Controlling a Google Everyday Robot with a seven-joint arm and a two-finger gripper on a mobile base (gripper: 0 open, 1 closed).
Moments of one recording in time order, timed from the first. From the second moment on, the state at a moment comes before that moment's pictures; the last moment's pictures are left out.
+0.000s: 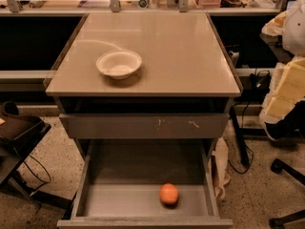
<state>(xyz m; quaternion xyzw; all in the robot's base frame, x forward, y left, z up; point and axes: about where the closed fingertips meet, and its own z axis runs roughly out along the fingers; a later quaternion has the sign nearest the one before) 0.438 -0.211 0.995 -0.60 0.77 -0.06 0.19</state>
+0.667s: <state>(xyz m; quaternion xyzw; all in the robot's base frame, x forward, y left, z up) 0.440 -0.205 0.964 -0.60 0.77 -0.03 0.20</state>
